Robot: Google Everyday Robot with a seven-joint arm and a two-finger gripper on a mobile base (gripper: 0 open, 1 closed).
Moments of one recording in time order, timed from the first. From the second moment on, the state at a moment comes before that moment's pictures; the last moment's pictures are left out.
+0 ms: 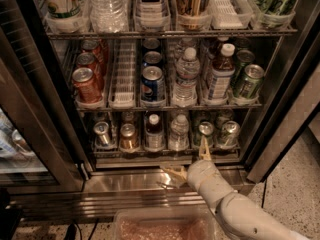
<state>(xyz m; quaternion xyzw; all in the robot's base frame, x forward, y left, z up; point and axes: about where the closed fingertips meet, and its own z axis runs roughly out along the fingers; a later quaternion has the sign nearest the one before) 0.551 -0.095 0.629 -0.28 0.72 0.03 0.64</state>
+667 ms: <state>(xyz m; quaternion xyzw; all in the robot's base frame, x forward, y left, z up) 0.562 -0.094 0.625 -0.27 0.71 0.01 0.65</state>
